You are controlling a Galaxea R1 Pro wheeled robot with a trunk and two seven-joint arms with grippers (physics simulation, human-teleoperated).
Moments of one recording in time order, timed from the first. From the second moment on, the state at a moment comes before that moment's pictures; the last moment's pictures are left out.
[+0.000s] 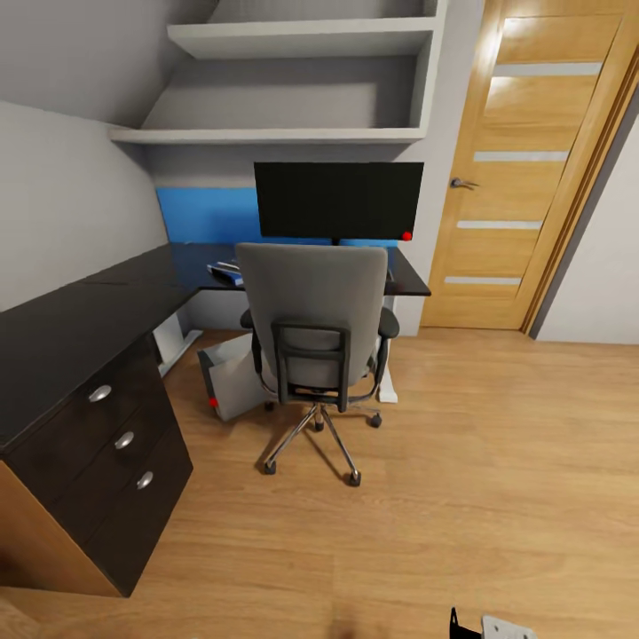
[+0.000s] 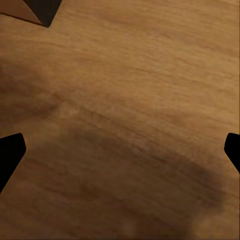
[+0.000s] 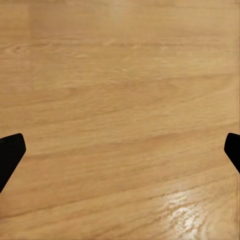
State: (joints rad) left arm -0.34 0.02 -0.36 -0.02 0.56 -0.40 0.20; right arm -0.40 -0.03 0.73 0.02 -0.82 -0.65 -0.25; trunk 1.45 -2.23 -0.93
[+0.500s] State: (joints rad) left arm -0.13 0.03 -0.36 -0.02 0.56 -0.65 0.19; right arm -0.40 -0.02 0.73 0.02 -0.82 -0.65 -0.25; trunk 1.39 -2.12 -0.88
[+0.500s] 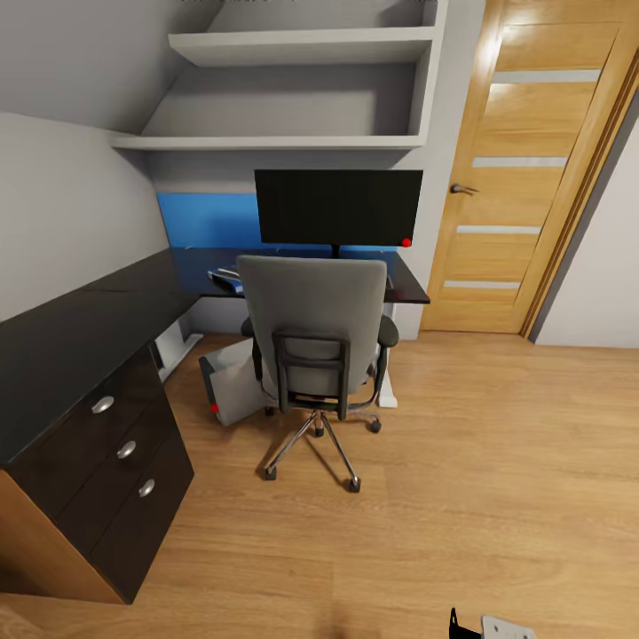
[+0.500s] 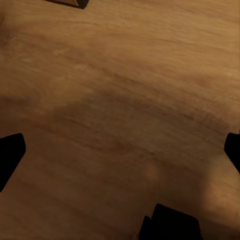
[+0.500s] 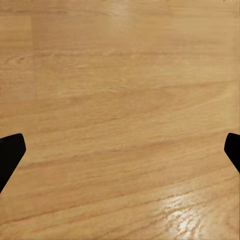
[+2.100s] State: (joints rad) left arm 0.00 0.00 -0.34 -0.02 0.56 -0.84 0.21; right arm -0.40 -0.02 0.73 0.02 -0.82 -0.65 -0.25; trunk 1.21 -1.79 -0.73
